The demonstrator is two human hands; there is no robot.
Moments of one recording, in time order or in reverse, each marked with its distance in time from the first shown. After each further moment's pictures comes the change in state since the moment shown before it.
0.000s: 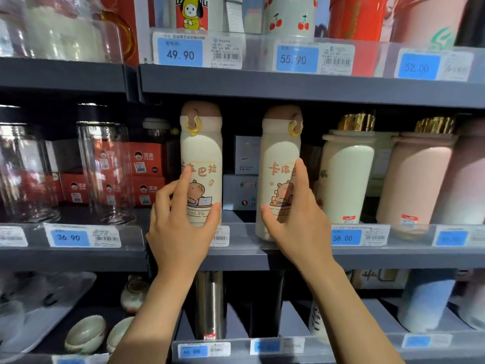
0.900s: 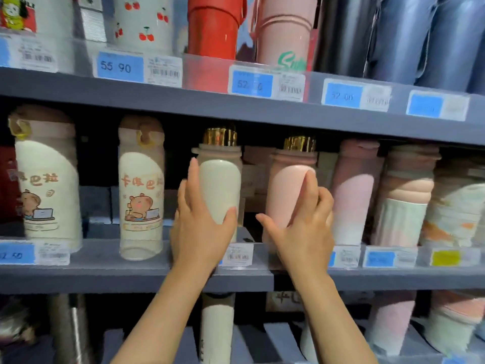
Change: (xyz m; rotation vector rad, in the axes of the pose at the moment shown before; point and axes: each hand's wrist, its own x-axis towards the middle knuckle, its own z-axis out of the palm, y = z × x) left_hand -0.038 0.207 0.124 -0.195 -0.241 -0.147; right_hand 0.031 0.172 -0.122 -0.203 0.236 0.138
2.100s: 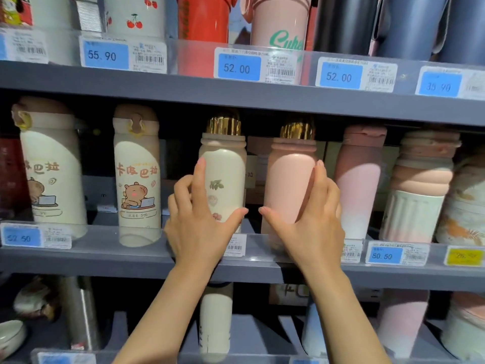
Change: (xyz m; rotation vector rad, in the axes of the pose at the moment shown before) left_hand -0.011 0.000 0.019 0.299 0.187 0.099; right_hand 0.006 0.022 -0.017 0.134 -0.113 -0.059
